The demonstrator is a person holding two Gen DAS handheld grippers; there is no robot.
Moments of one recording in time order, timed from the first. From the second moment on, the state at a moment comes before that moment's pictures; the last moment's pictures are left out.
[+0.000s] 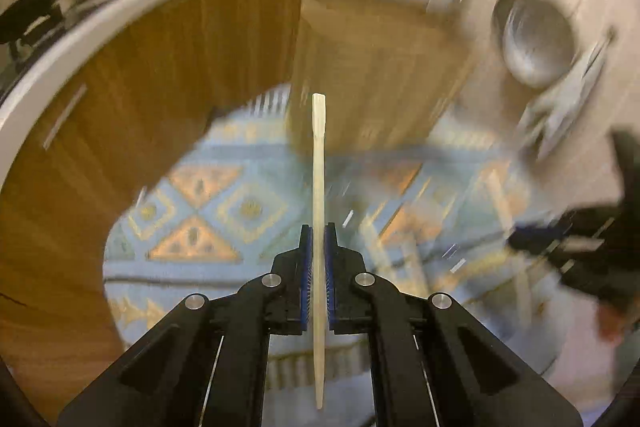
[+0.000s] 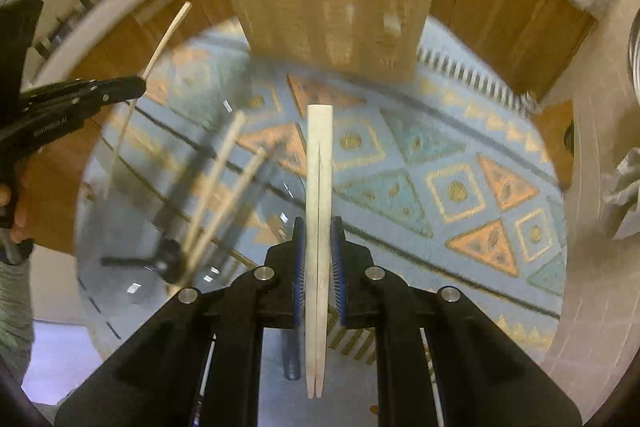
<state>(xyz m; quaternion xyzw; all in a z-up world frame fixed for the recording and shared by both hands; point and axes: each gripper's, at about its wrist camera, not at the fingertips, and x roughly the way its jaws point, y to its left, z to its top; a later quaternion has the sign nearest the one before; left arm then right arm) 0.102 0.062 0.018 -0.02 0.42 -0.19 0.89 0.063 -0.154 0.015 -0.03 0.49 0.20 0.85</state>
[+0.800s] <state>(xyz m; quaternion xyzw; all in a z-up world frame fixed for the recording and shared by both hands) 0.204 0.017 0.103 -0.12 0.06 -0.12 0.98 0.185 -0.154 0.155 0.12 0.08 0.05 0.99</state>
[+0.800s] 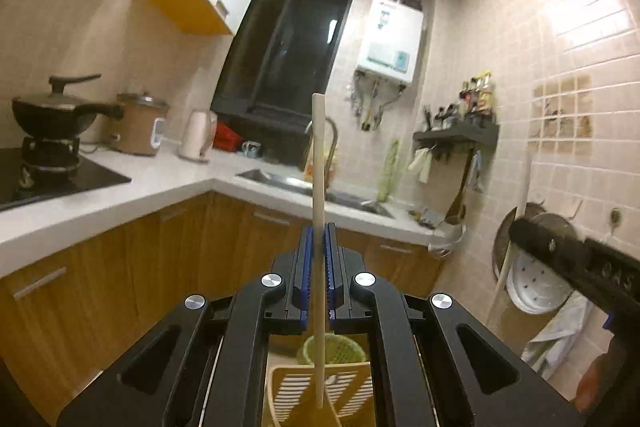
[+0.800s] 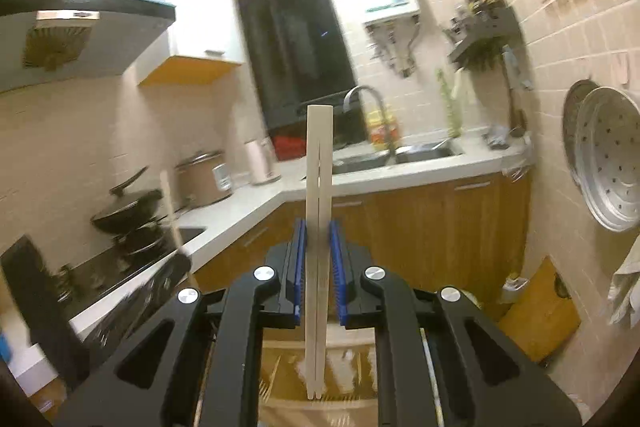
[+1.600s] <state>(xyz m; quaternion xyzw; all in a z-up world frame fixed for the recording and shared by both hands) 0.165 0.066 0.085 -0.12 0.13 -0.15 0.97 0.155 -0.160 0.105 0.12 0.15 0.06 0.98</state>
